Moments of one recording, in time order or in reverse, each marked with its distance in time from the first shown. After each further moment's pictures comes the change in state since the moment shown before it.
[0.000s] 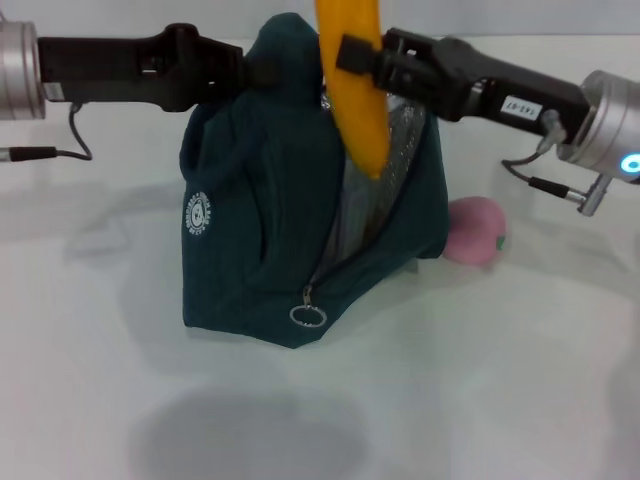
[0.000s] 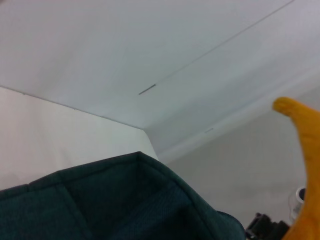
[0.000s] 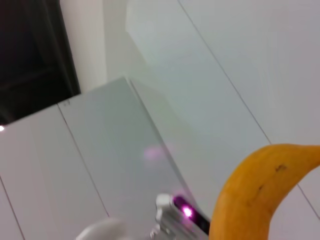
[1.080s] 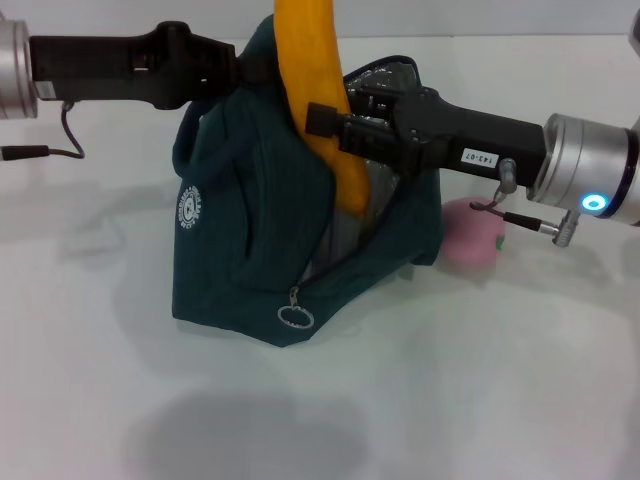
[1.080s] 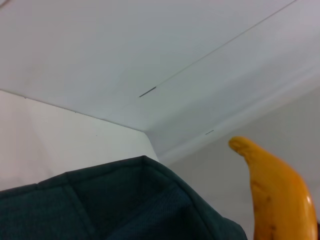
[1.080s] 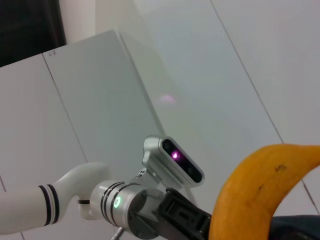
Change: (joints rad) left arm 0.004 0.008 -0.005 -0.003 -0.002 -0.001 0.007; right arm -0.082 0.000 -0.496 -0.126 0.365 0.183 -0.074
